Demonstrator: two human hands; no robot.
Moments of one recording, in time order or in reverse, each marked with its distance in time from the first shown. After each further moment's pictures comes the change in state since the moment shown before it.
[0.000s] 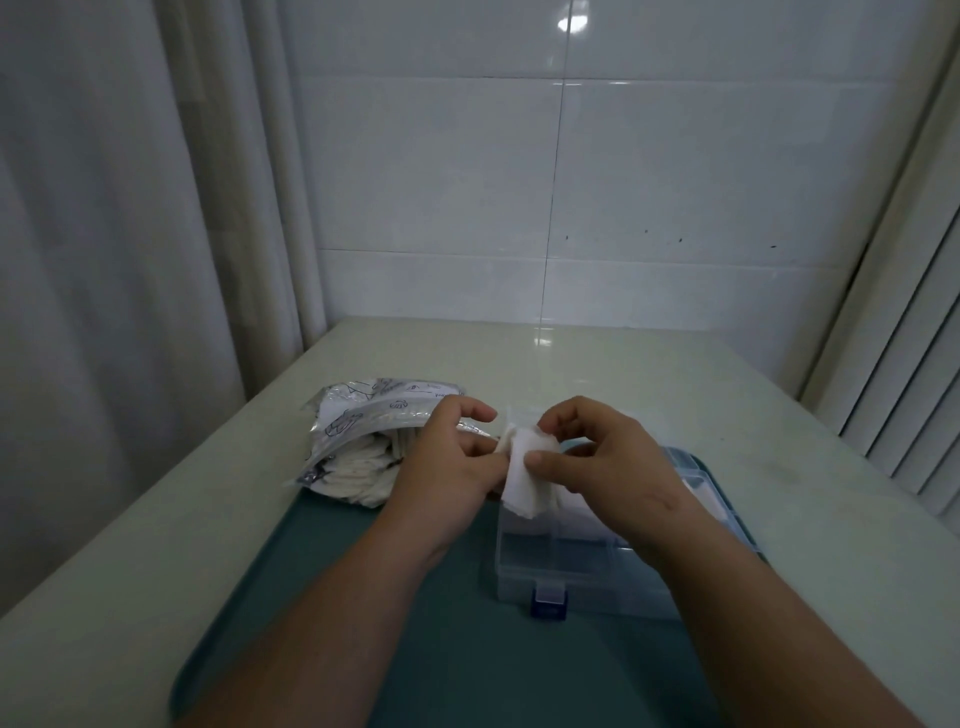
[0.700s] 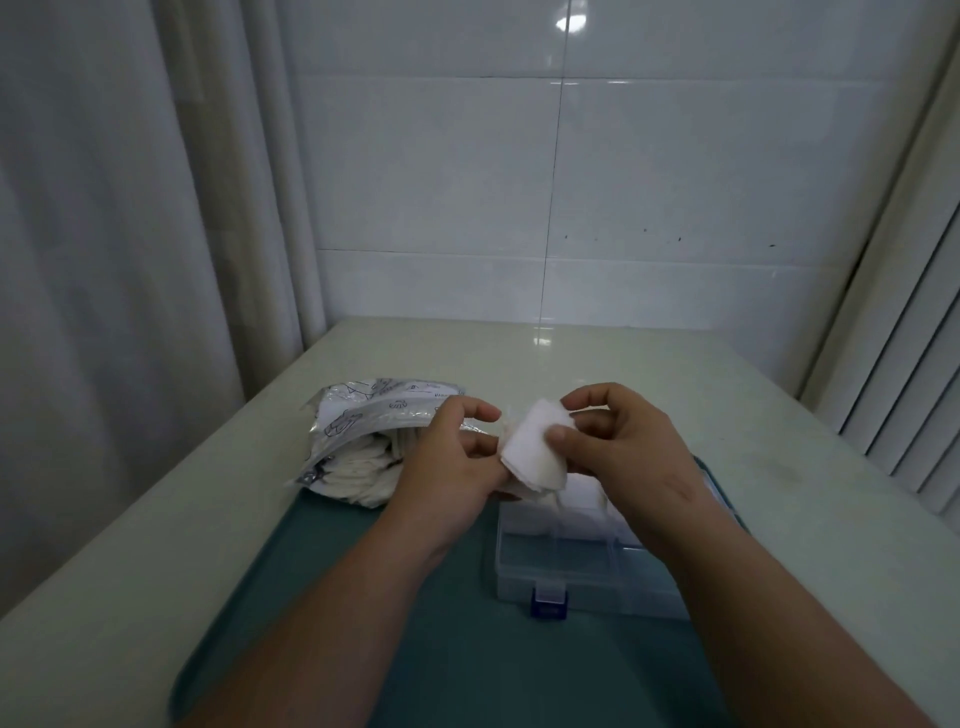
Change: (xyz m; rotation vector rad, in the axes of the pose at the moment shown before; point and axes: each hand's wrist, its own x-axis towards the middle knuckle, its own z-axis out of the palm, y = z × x) left_hand -0.002 0.003 0.002 -0.092 -0.039 -0.011; right_hand -0.001 -0.003 -0.010 0.205 0.111 0.022
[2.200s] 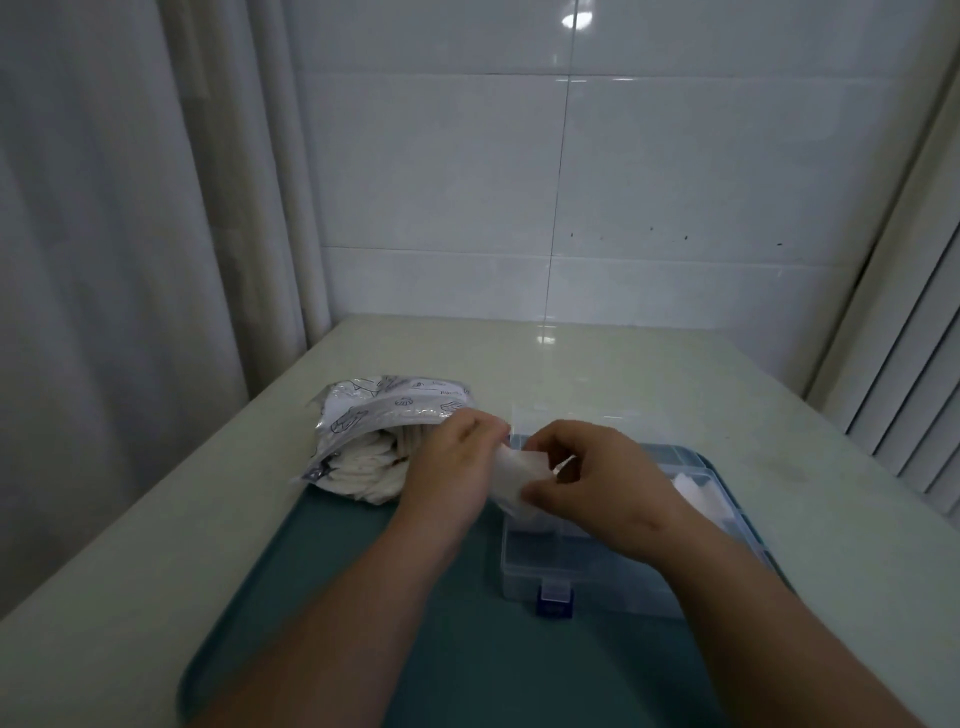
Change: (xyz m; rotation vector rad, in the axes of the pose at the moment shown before) left_hand -0.001 0.002 0.006 0.145 0.189 -0.002; right_hand -0.007 0.000 0.010 -0.514 -0.267 -0.075
